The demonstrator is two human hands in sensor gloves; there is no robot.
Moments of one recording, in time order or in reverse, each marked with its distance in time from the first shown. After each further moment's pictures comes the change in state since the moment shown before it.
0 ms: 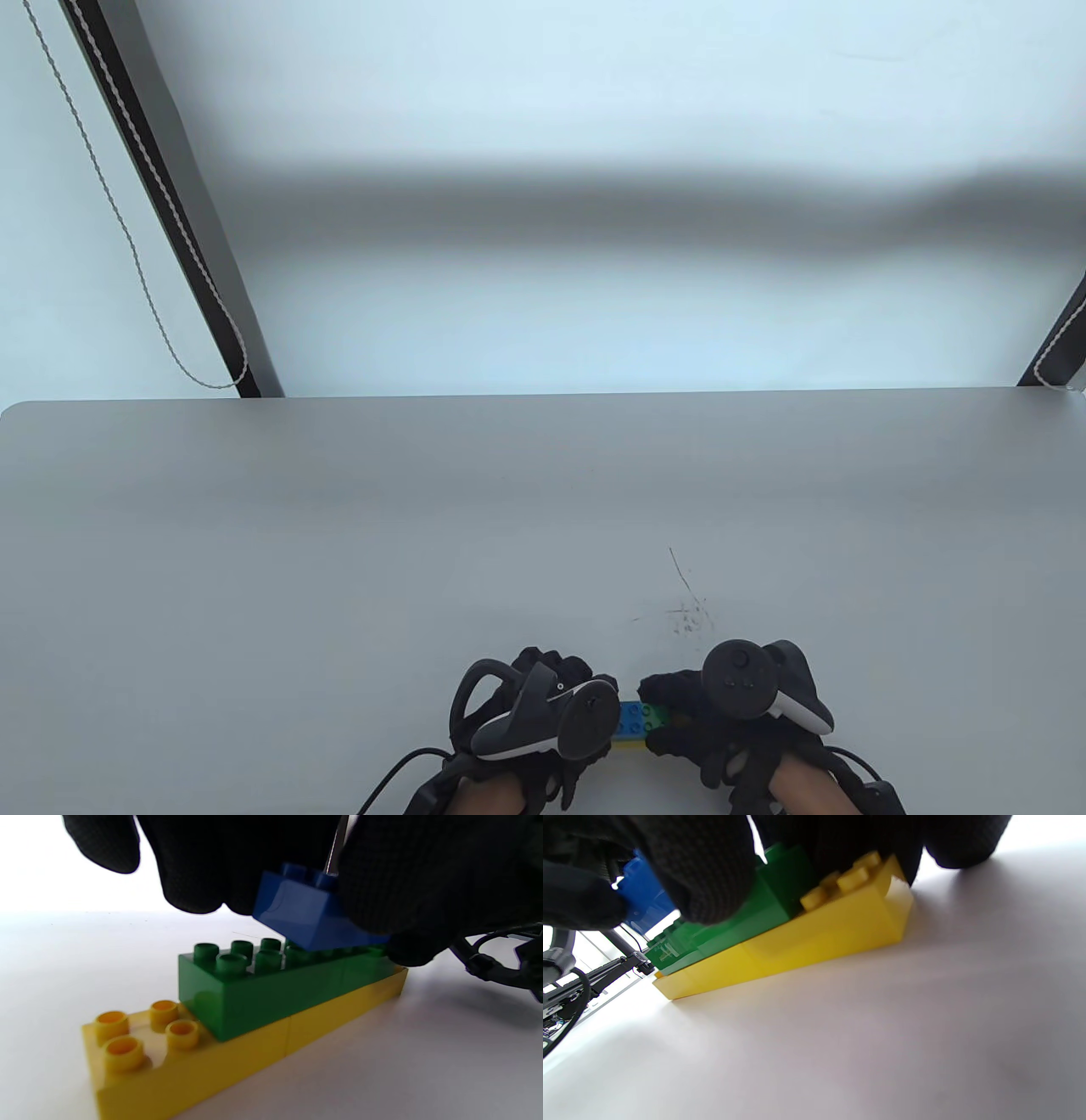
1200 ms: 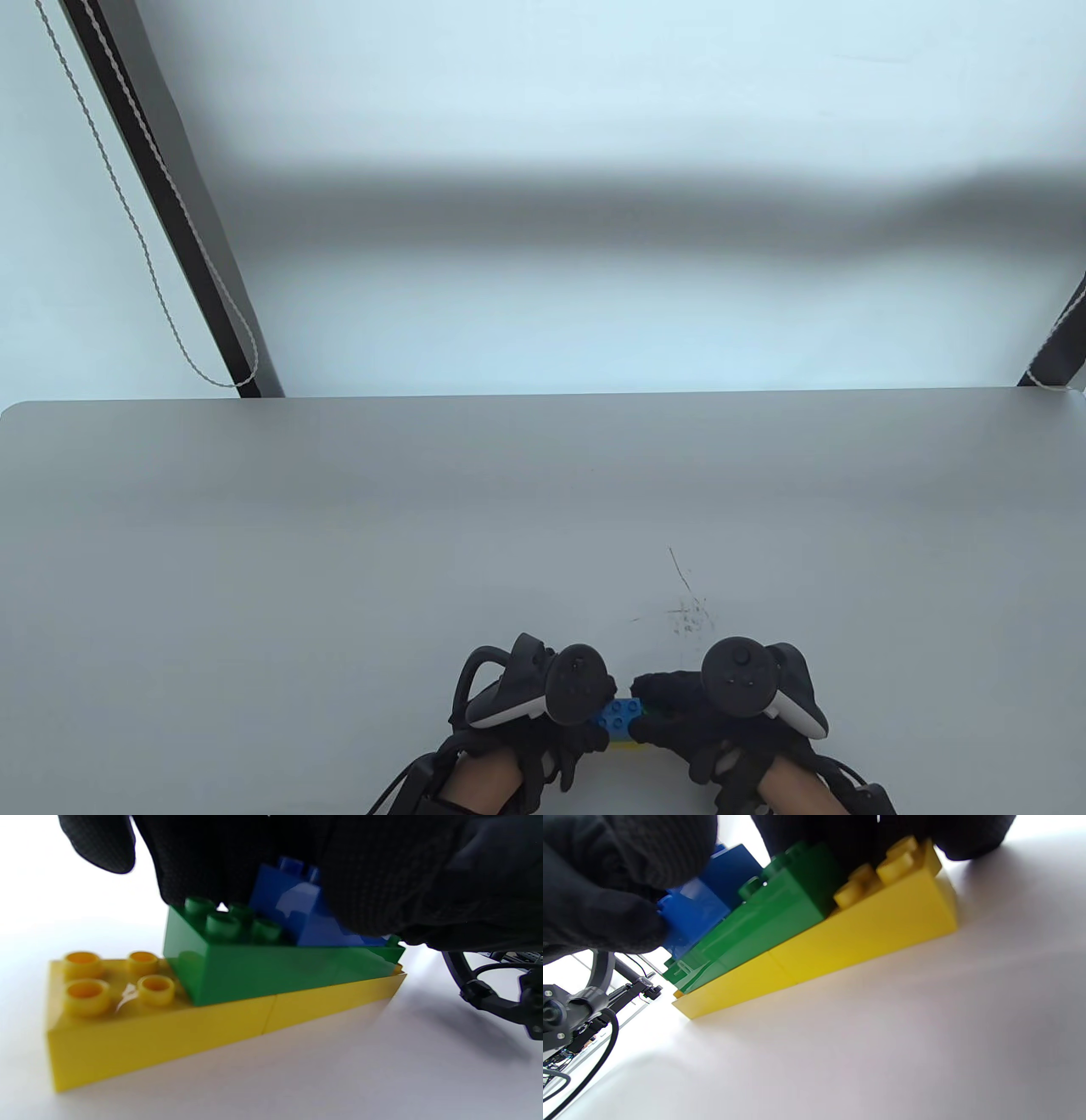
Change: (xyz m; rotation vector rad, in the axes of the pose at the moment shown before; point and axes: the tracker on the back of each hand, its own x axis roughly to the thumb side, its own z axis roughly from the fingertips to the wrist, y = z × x) left_hand -0.021 -0.010 -0.015 -0.111 0.022 0.214; right_hand 0.004 0.004 -0.002 -0.028 0.024 -0.099
